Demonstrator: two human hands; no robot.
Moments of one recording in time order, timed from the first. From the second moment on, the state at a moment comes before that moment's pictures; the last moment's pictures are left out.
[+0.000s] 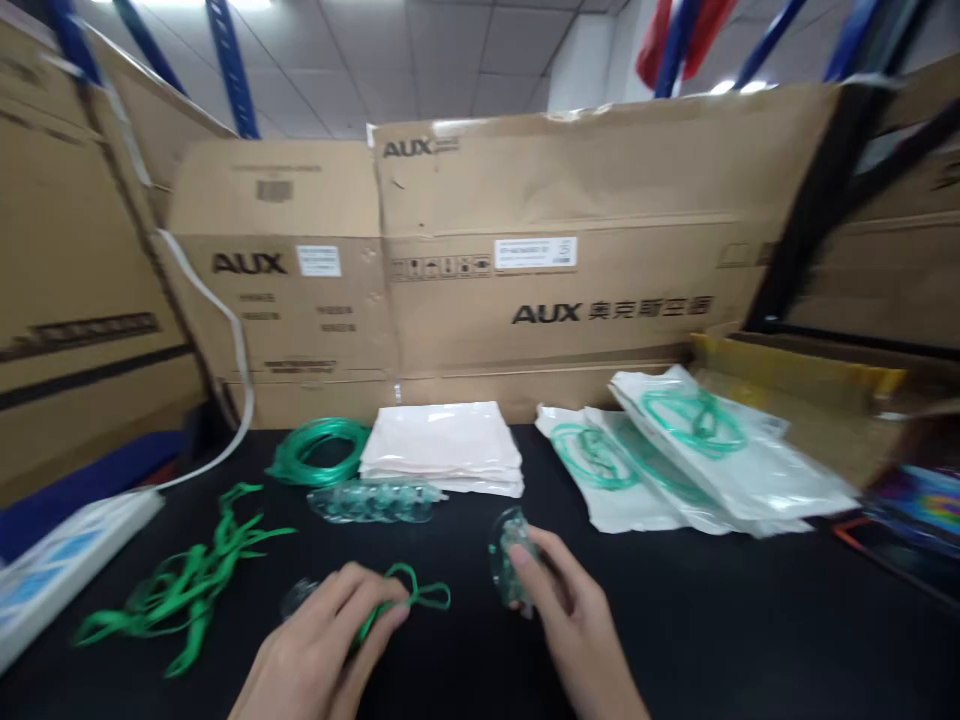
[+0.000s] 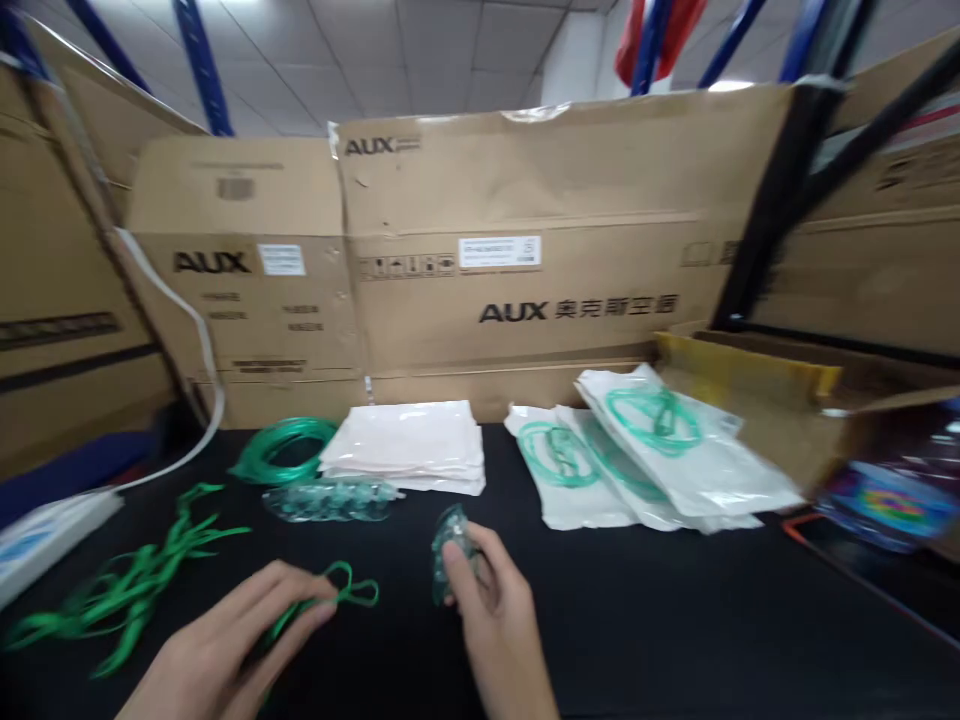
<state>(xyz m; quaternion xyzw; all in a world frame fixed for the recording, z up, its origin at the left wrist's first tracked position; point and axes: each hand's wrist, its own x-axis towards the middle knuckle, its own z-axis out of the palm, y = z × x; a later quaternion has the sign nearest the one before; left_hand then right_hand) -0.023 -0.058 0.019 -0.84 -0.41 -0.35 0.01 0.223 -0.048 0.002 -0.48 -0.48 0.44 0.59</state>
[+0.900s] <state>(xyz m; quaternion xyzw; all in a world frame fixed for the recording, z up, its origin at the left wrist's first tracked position) 0.035 -0.041 0.026 -0.67 -0.43 -0.42 -0.43 0.221 -0.053 -0.004 -0.44 -0.69 0.33 0.48</state>
